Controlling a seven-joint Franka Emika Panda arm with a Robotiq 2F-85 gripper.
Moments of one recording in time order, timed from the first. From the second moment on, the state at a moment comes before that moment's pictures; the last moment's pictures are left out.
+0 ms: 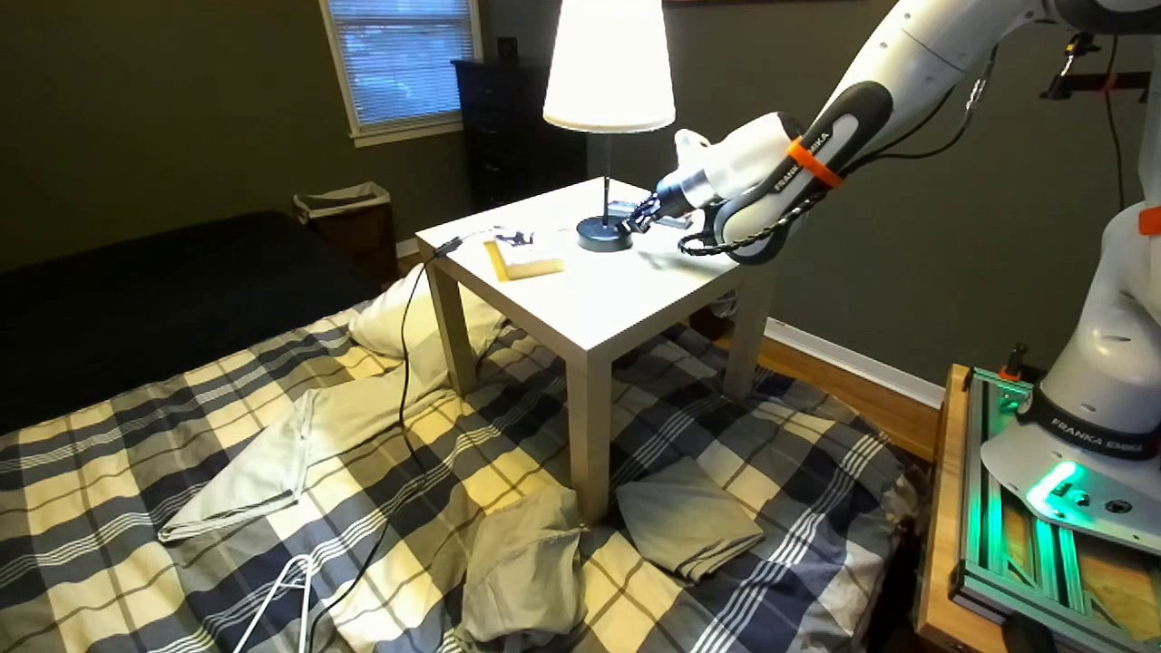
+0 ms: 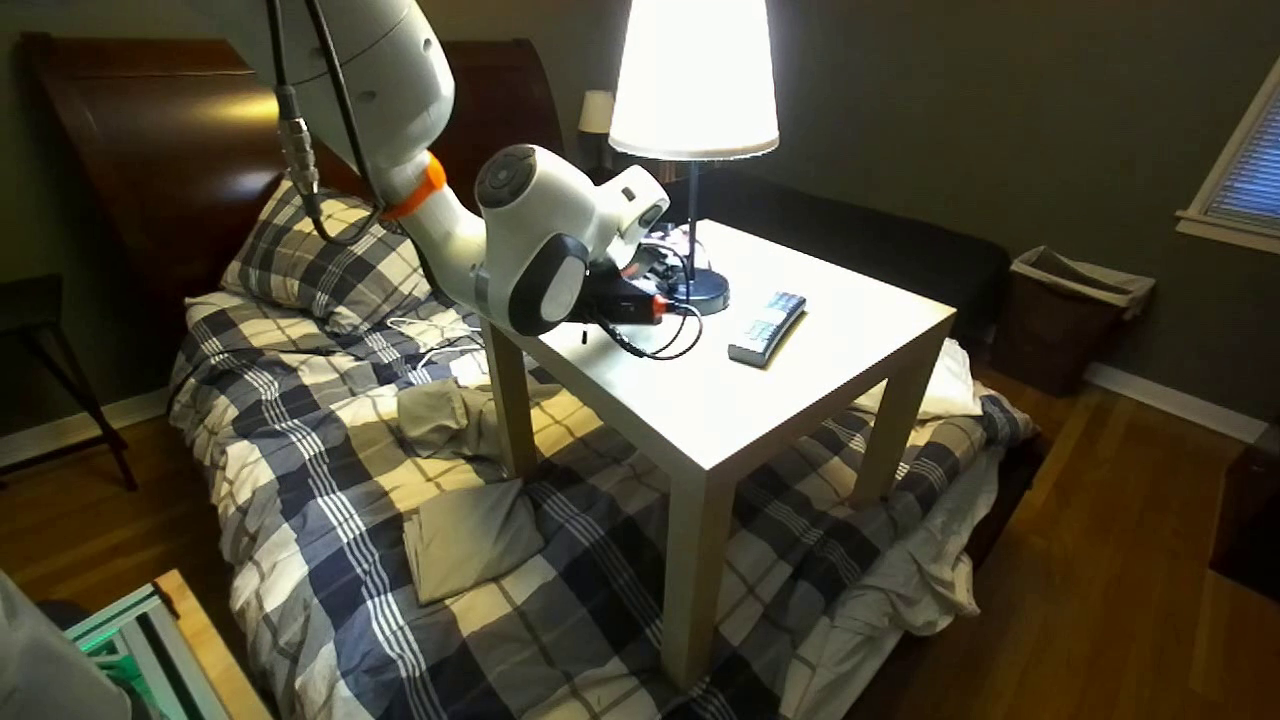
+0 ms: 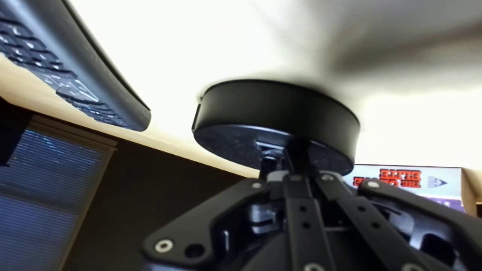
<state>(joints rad) 0.17 0.33 -0.13 -2.28 0.05 3.57 -0.33</state>
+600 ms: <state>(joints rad) 0.23 0.30 -0.15 -2.29 0.18 3.54 -0.35</state>
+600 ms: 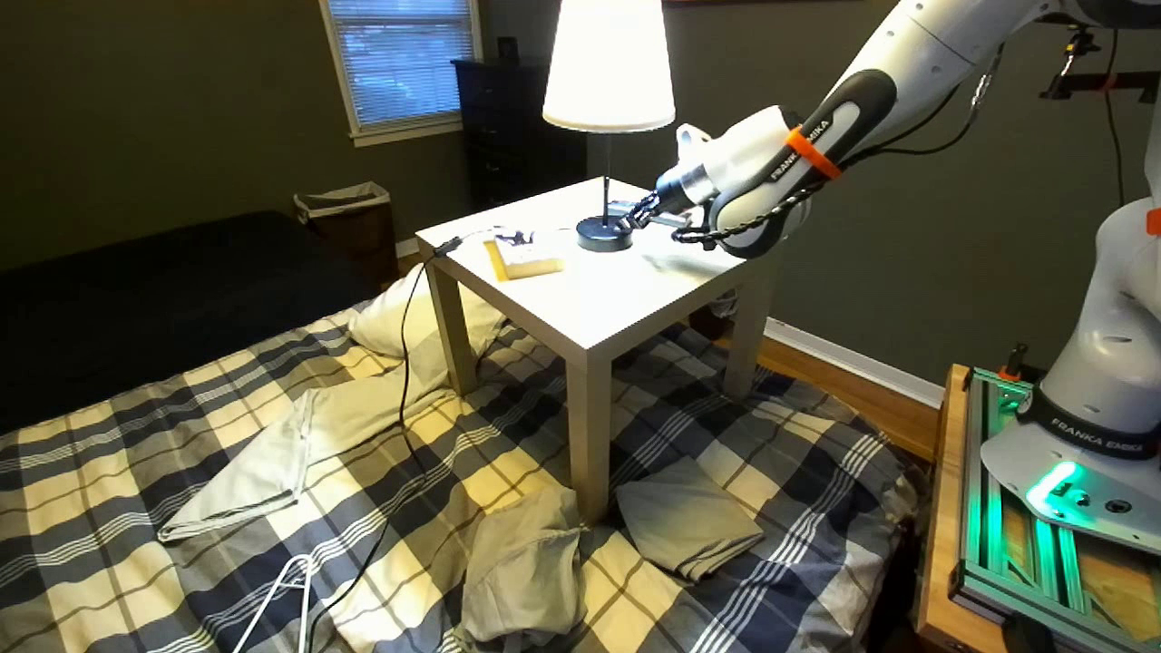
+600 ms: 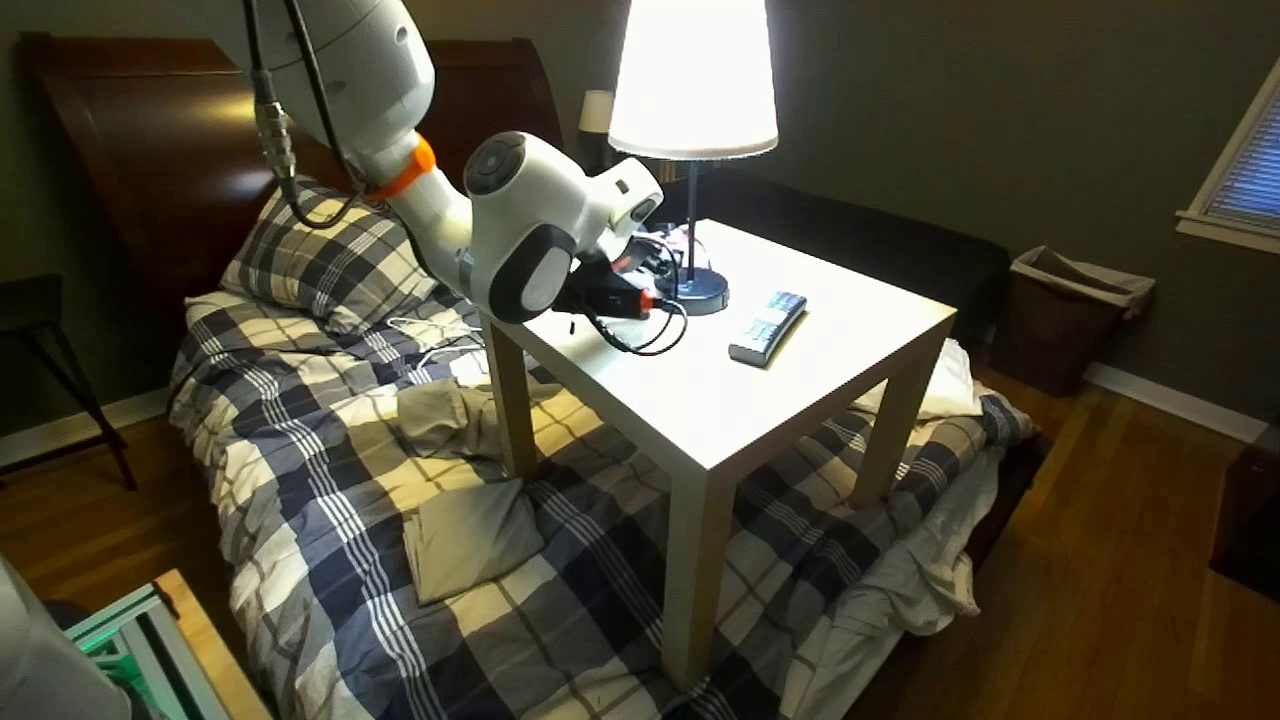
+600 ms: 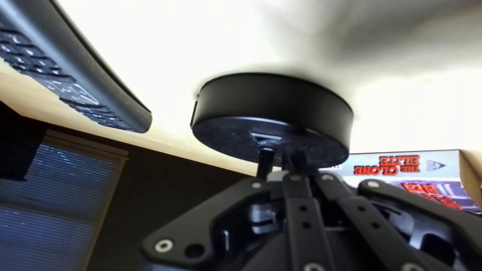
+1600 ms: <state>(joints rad) 0.67 0.13 -0.77 -2.21 0.02 2.75 -0.08</state>
